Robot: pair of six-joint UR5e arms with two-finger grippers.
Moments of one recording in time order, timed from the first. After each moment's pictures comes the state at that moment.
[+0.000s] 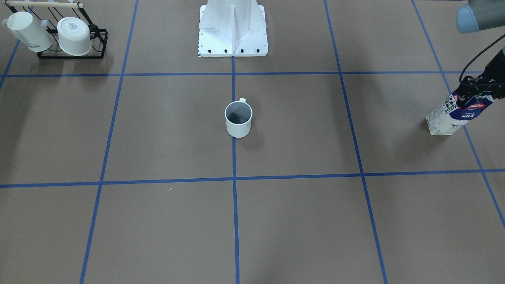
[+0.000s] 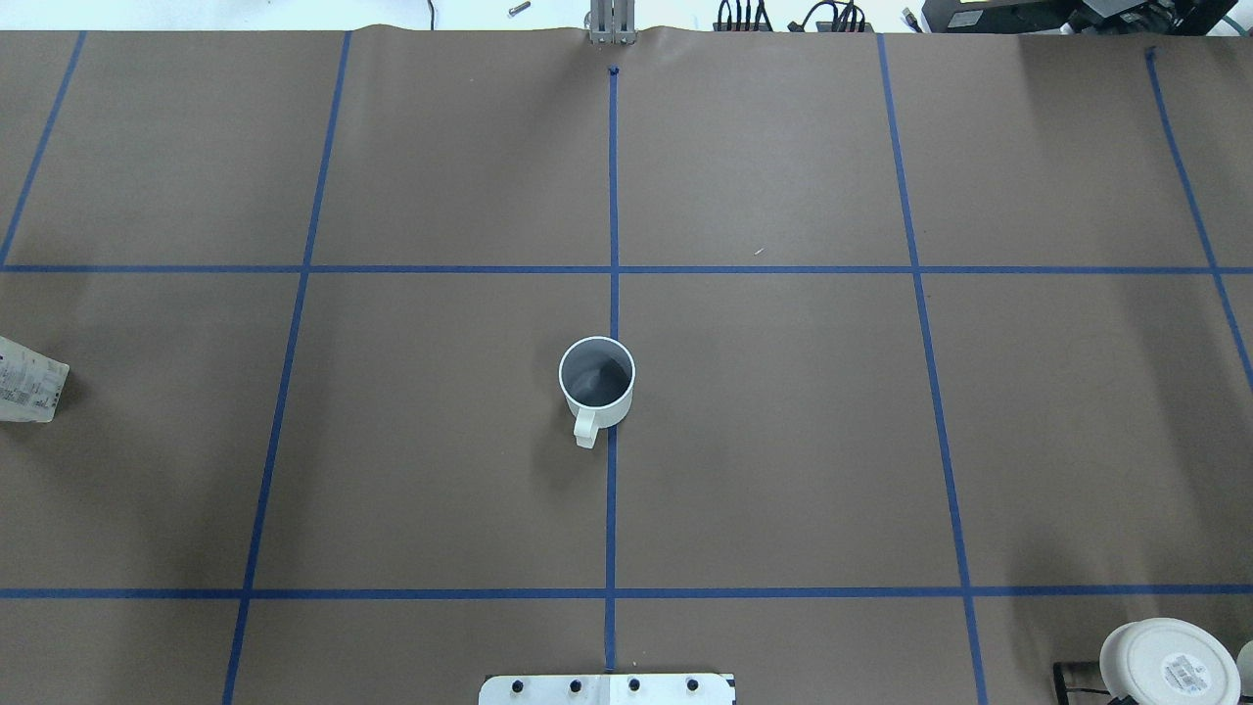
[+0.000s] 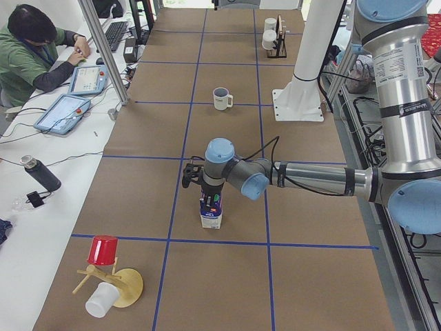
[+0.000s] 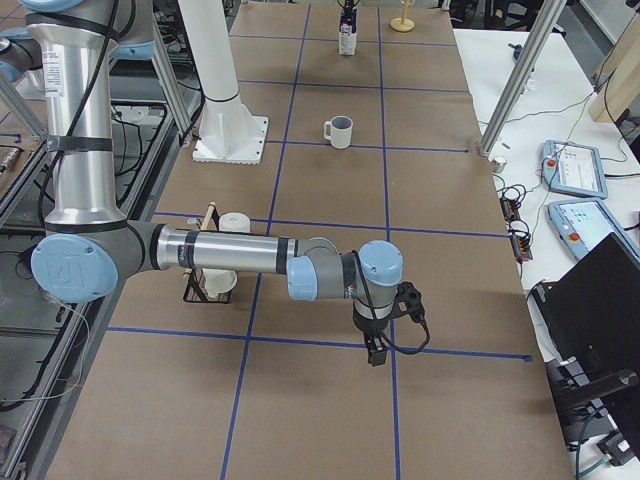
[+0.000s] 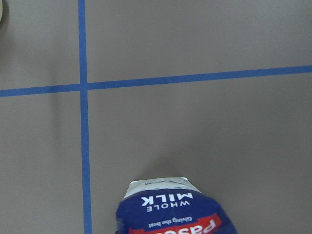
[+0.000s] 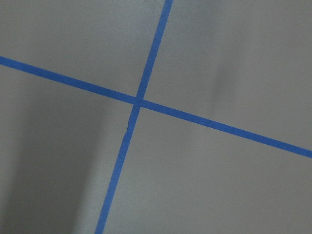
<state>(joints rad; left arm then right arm) -1.21 -1.34 -1.81 -2.09 -2.20 -0.51 1.52 -1.57 1.53 -1.44 2.22 -0.18</state>
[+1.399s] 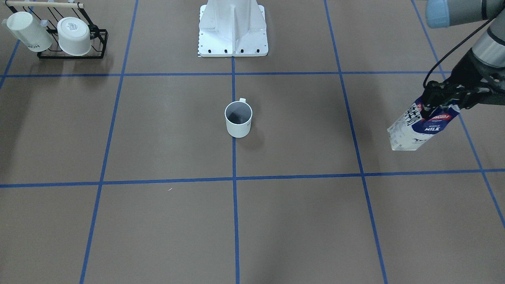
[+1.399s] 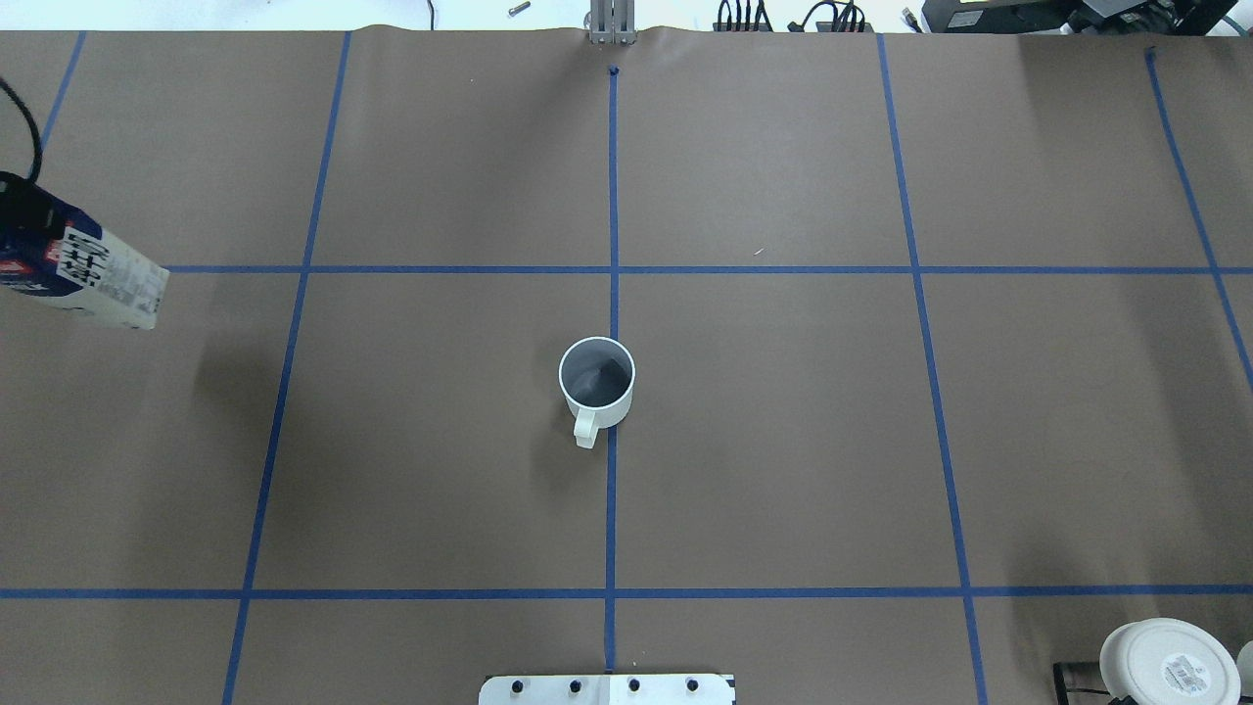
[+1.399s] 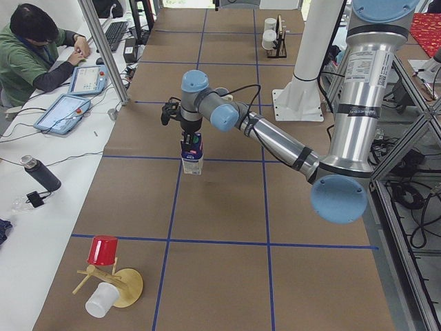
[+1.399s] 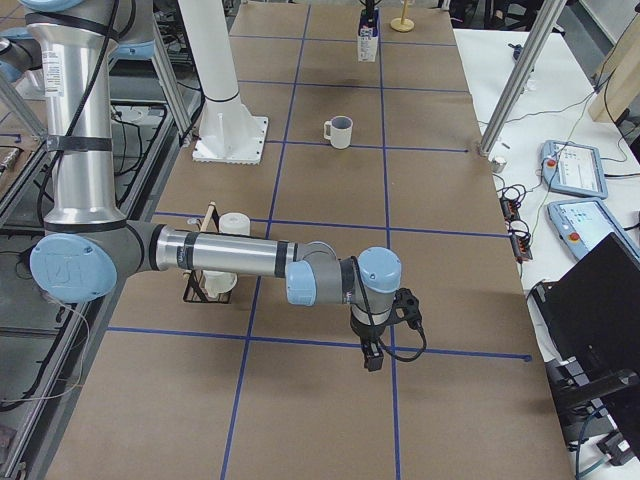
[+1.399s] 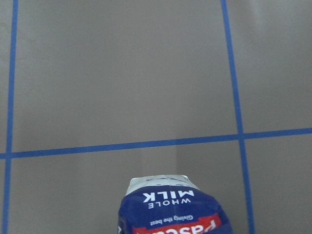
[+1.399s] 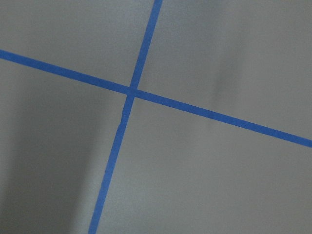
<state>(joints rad) -1.10 -1.76 -1.98 -1.65 -2.20 -0.73 1.52 -1.58 1.51 -1.44 2.22 -0.18</state>
